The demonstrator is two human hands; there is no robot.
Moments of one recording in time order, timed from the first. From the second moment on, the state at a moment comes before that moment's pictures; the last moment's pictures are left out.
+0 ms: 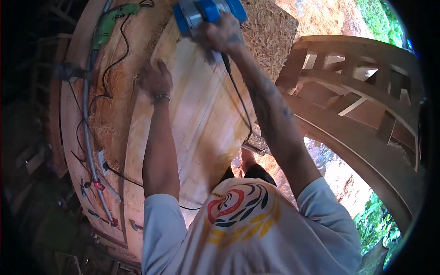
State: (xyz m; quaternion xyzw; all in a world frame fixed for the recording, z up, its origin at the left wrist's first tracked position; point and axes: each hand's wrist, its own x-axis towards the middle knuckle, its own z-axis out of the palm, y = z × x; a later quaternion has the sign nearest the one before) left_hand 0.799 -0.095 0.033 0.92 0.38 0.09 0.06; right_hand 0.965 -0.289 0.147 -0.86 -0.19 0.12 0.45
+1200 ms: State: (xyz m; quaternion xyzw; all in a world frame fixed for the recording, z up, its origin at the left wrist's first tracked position) left_hand 0.799 -0.097 0.036 0.92 0.38 0.08 0.06; right_hand 0.958 -0.280 0.150 -0.86 -0.10 0.08 0.50
